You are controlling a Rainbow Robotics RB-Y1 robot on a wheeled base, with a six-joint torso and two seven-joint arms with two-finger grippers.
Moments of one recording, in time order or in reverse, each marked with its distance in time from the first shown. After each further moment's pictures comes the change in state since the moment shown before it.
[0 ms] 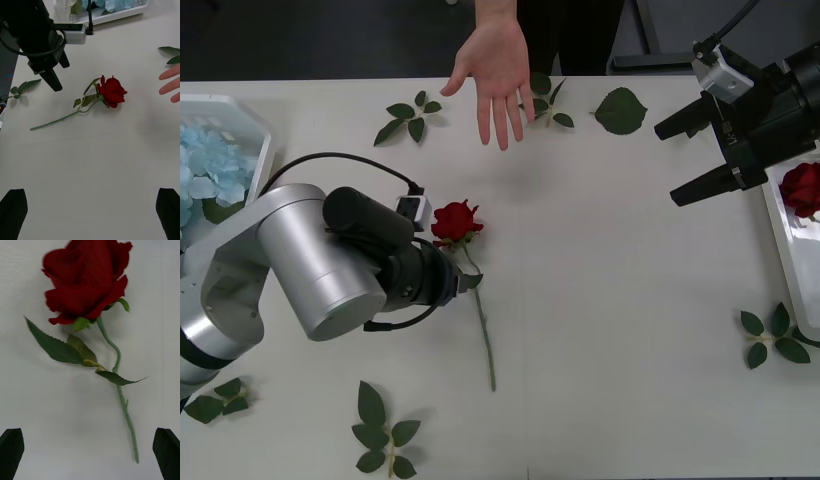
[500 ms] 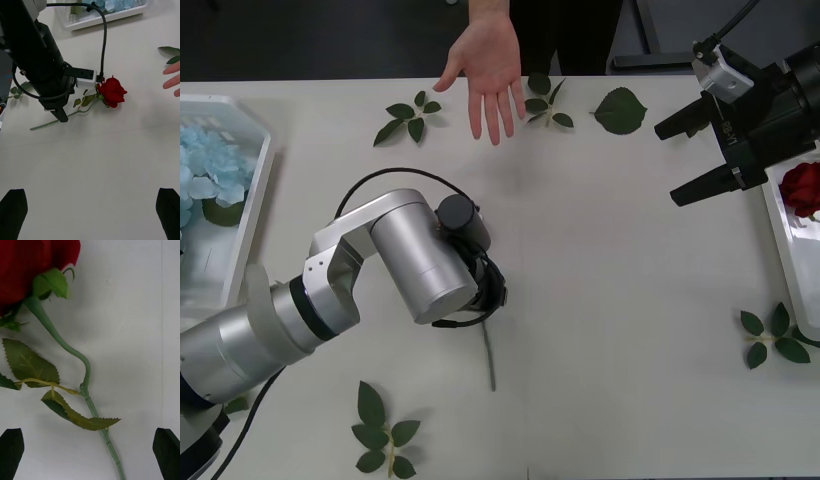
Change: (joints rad) right arm 0.000 0.000 0.000 0.001 0.000 0.000 0.000; left arm -0.160 -0.193 -0.160 0.331 -0.037 -0.015 0.010
